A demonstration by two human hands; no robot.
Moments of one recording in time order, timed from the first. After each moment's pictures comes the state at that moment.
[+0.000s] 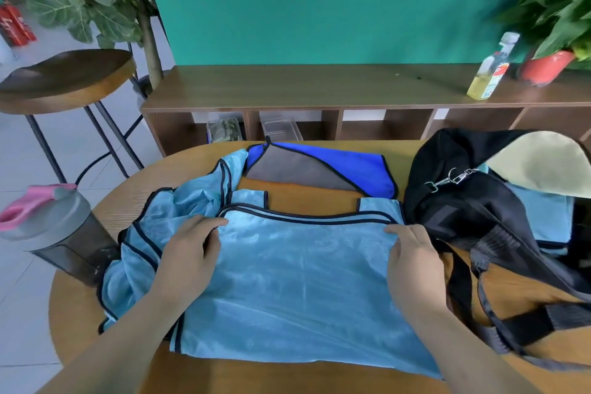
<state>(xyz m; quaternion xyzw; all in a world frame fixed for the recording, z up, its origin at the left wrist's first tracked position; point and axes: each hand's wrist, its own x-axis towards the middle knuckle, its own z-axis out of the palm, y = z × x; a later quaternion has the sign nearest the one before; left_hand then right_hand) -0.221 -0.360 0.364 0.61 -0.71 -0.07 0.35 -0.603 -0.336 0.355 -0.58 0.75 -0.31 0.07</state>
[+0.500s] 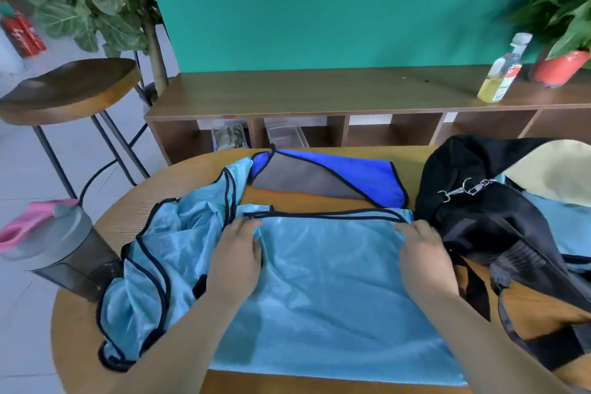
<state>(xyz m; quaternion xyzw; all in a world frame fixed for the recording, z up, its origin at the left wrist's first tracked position) -0.280 -0.400 0.333 0.65 -0.70 -0.08 0.29 -0.637 -0.389 0.320 -0.67 0.71 -0.21 -0.01</state>
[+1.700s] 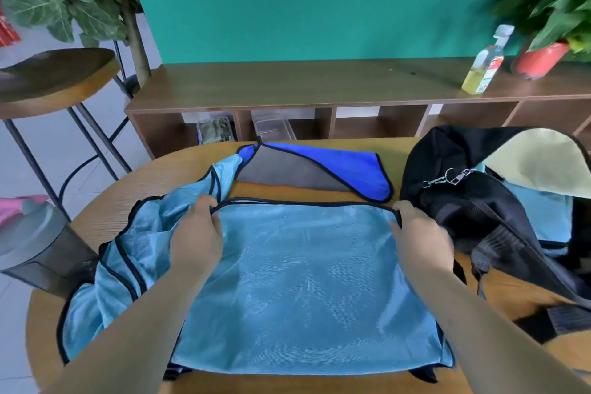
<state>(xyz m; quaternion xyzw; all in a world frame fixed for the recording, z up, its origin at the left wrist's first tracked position) -0.254 -0.426 0.351 0.73 -0.61 -0.07 0.30 -0.635 -0.392 0.367 -0.60 0.79 -0.14 -0.03</state>
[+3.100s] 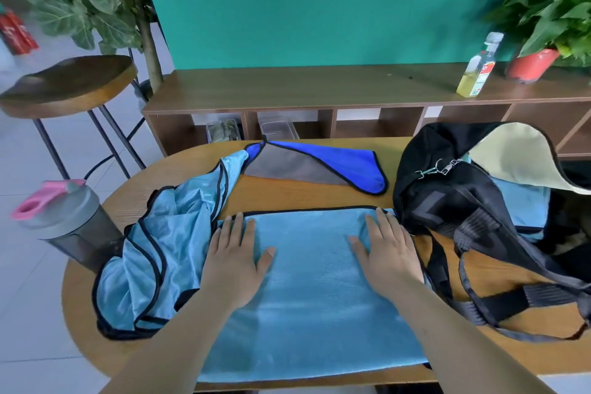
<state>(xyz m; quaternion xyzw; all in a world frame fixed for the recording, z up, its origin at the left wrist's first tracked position) -0.290 -0.347 0.332 0.68 -0.74 -0.03 0.01 -0.603 -0.345 0.338 -0.67 0.74 -0.06 0.04</state>
